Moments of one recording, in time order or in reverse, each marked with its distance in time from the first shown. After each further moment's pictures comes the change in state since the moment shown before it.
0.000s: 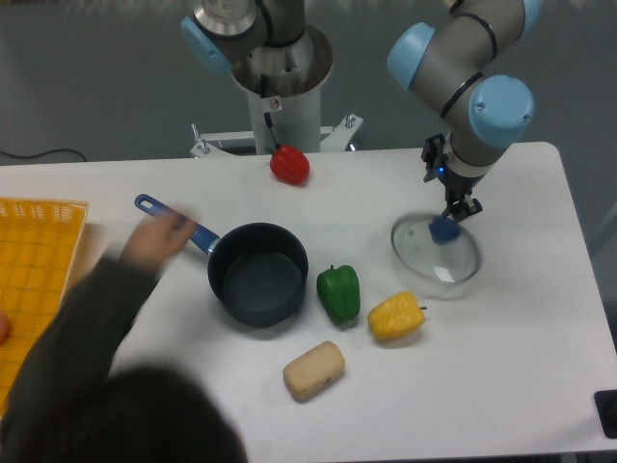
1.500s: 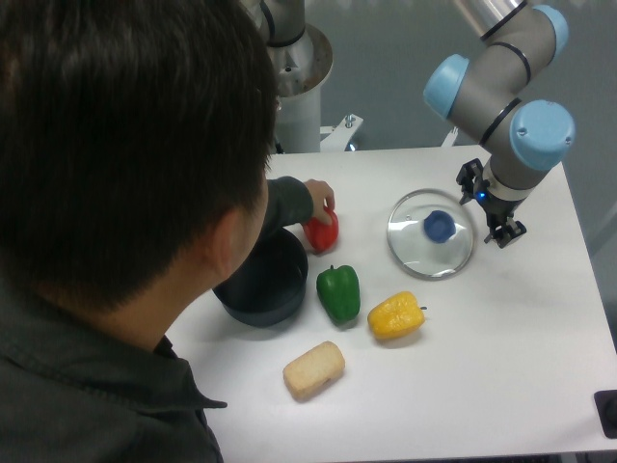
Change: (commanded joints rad) arm 0.012 -0.118 0.080 0.104 -0.012 -0.005
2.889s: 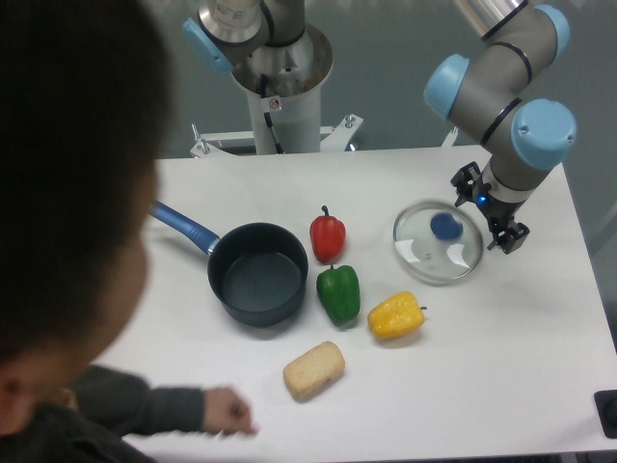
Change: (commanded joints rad) arm 0.000 0.006 0.009 0.000 -0.040 -0.072
